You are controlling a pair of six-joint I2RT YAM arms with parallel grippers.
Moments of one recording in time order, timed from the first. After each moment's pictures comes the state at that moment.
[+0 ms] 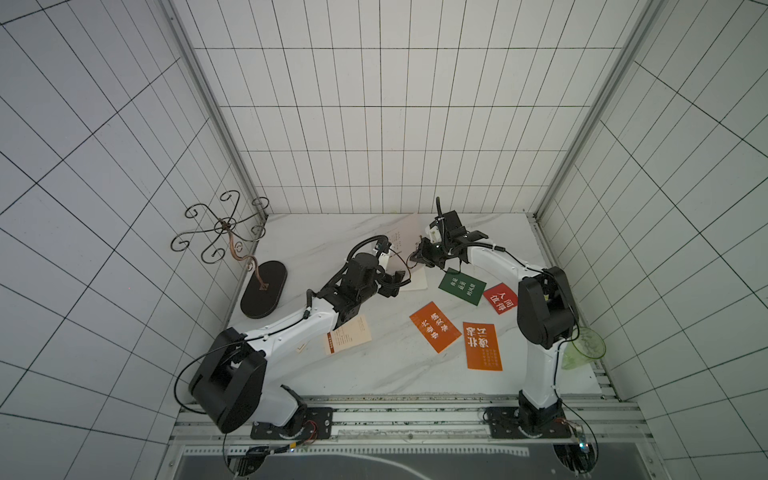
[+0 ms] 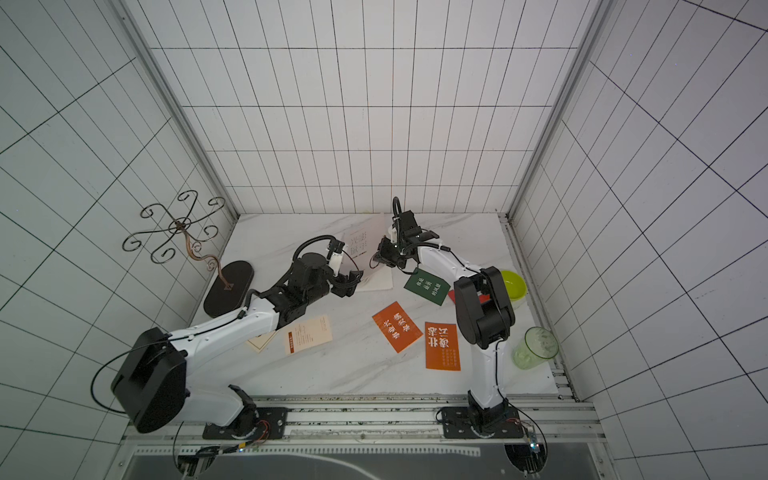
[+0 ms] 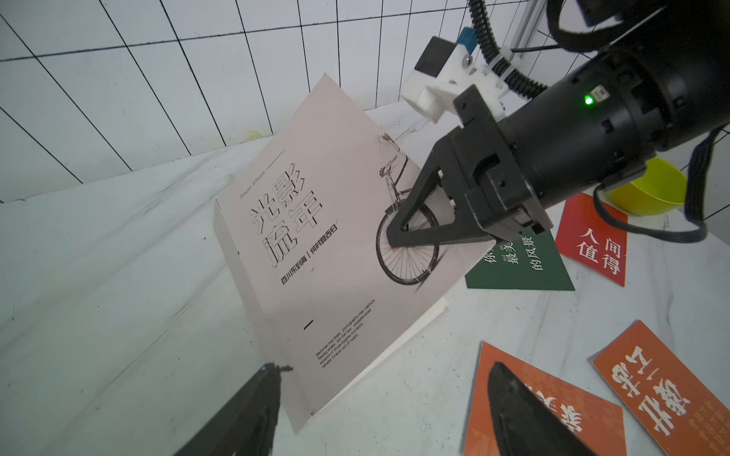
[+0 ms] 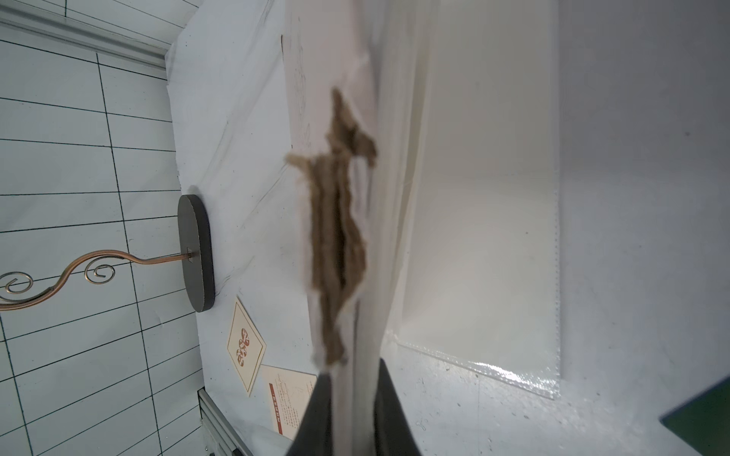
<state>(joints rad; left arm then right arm) -0.64 1.43 0.89 0.09 -0.04 -0.12 0.43 1.99 1.58 -0.49 -0.44 0.73</state>
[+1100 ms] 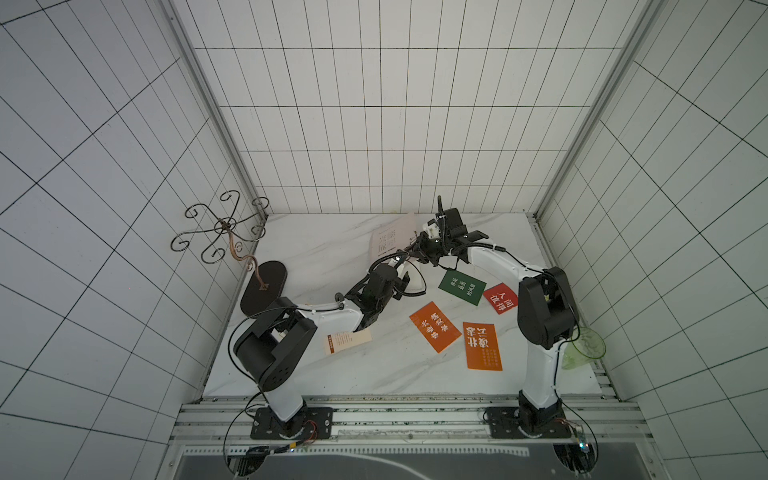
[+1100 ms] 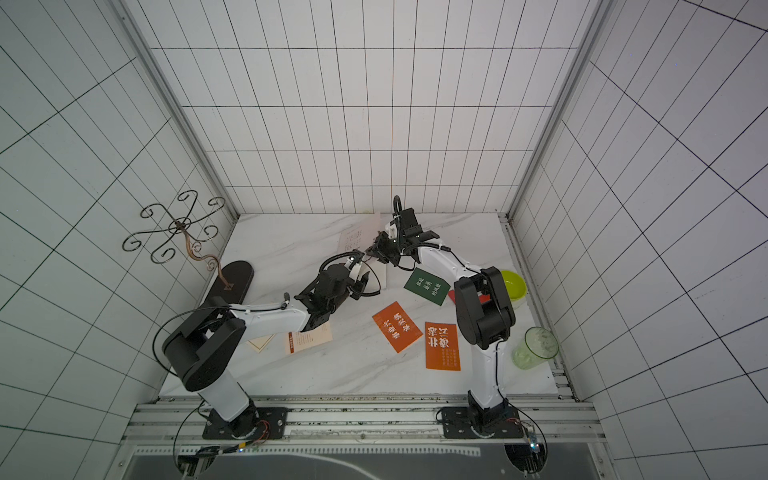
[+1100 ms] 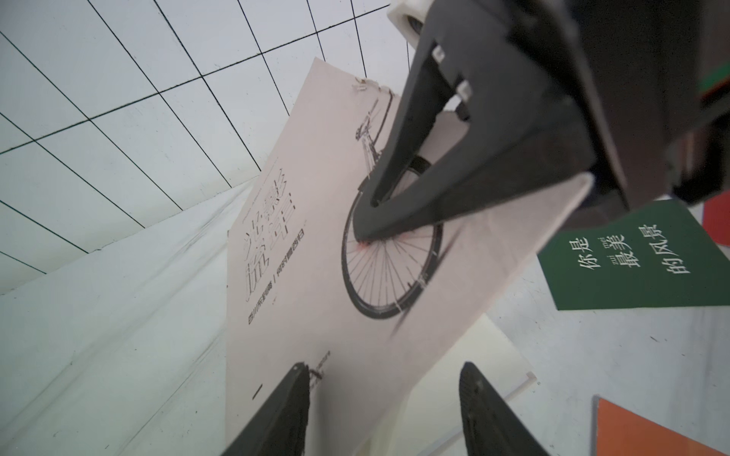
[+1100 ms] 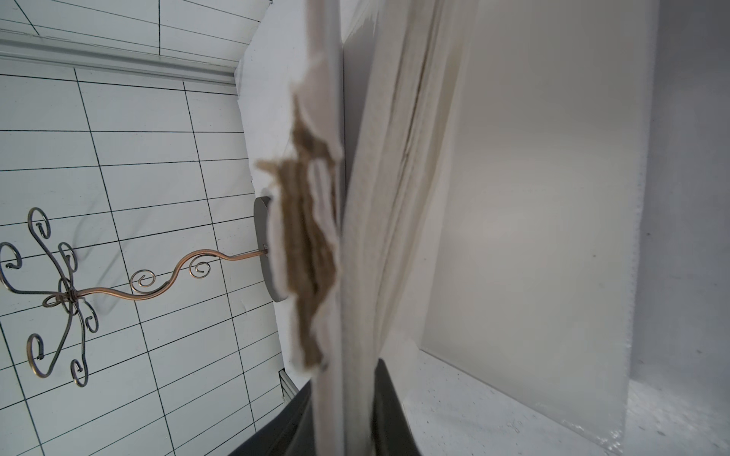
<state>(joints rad) -0.72 1.71 0.87 0.42 -0.31 0.05 0.43 1.98 1.58 -0.37 -0.60 0.93</state>
